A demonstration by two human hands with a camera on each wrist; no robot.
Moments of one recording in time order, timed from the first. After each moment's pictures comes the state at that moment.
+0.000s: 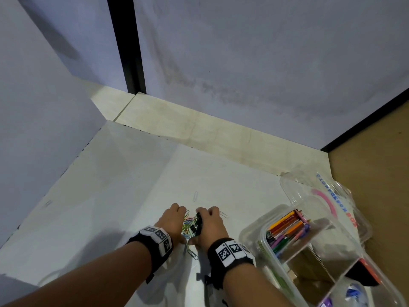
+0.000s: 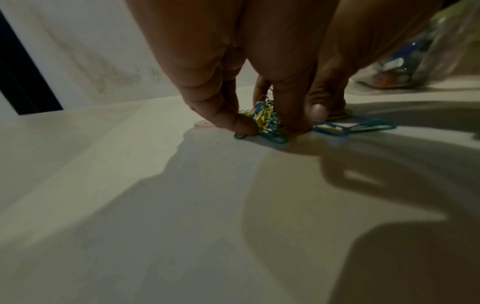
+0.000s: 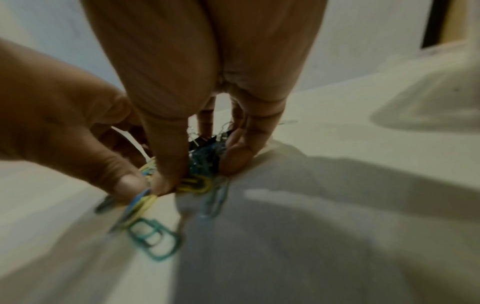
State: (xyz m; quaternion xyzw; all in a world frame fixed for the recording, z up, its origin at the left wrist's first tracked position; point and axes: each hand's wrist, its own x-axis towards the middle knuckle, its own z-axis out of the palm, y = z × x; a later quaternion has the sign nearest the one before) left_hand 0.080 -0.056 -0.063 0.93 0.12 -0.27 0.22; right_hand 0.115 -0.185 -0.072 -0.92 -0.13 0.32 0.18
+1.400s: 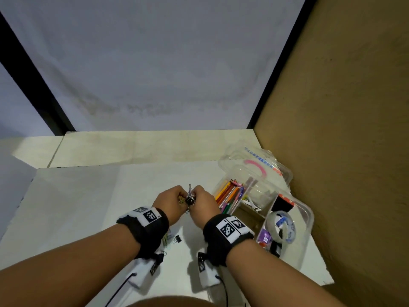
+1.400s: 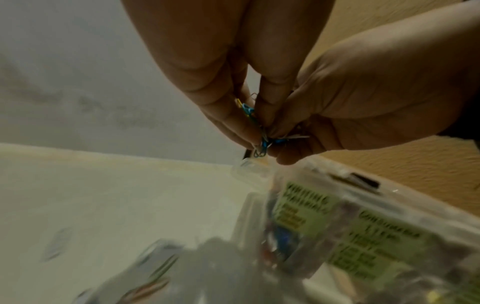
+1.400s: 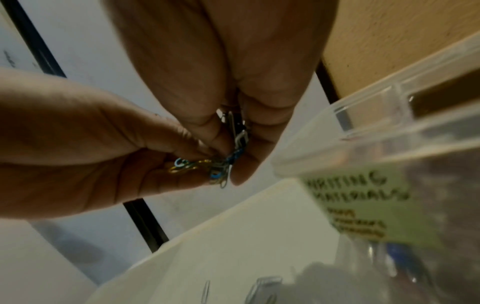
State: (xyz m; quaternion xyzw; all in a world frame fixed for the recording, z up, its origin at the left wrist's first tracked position) left_hand 0.108 -0.146 0.050 0.91 0.03 -0.16 0.37; right_hand 0.106 -0.257 0.059 -0.93 0.02 0.17 0.32
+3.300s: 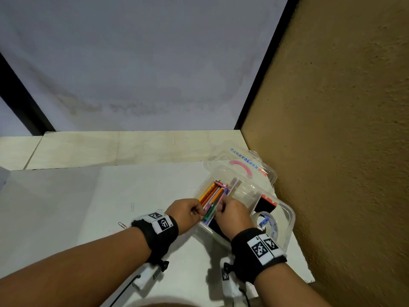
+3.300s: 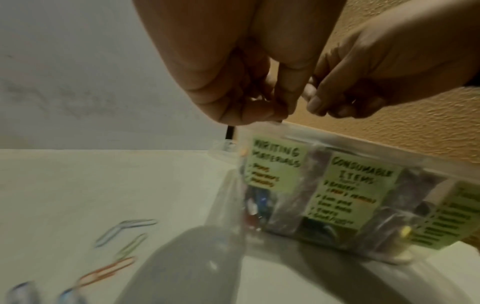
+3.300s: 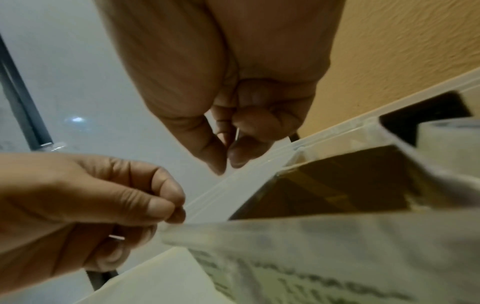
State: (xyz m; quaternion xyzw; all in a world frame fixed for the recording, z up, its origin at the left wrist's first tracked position) left_hand 0.105 -0.208 0.041 0.90 -0.10 -0.20 0.38; right_hand 0.086 -0.359 0.055 -0.95 0.08 0.11 0.28
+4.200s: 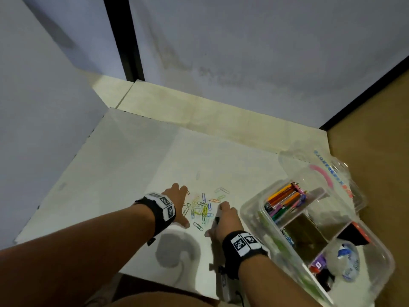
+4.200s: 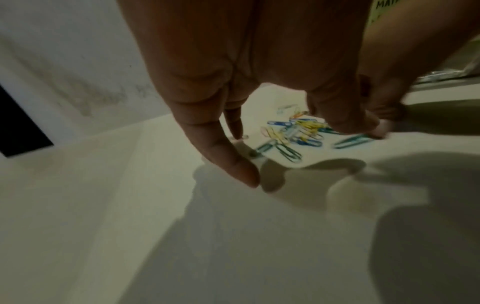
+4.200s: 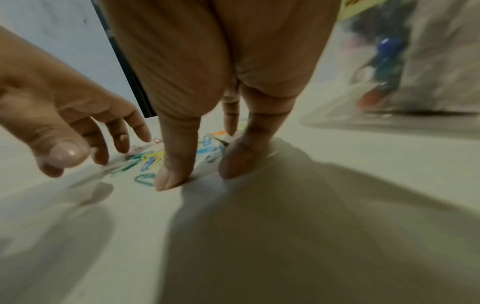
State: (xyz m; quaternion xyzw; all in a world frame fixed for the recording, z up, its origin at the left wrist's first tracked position) left_hand 0.072 -0.045 -0.045 0.92 0.07 -0.36 0.14; right_hand 0.079 -0.219 -0.047 -0.91 0.02 0.37 0.18
